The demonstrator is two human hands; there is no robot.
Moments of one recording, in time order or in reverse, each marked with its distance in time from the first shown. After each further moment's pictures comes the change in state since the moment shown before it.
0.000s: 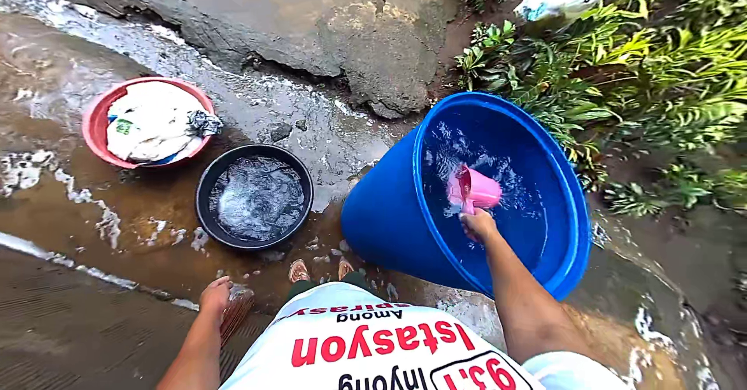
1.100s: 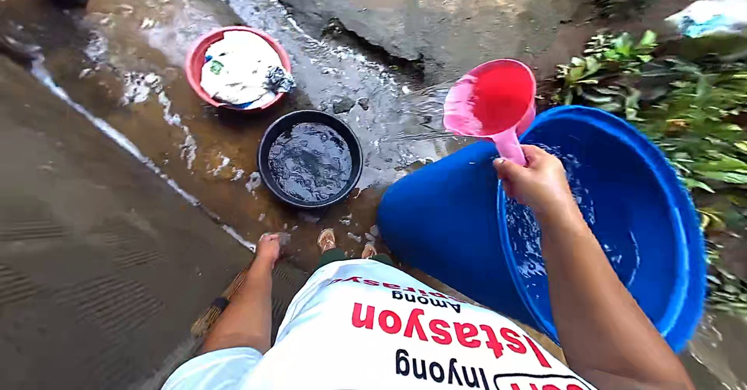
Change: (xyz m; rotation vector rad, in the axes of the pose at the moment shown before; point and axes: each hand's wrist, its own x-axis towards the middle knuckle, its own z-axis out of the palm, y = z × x) left_hand -0.006 -0.047 0.000 -0.132 -0.016 -0.083; right_hand -0.166 -0.205 0.010 -0.027 -0.061 -0.678
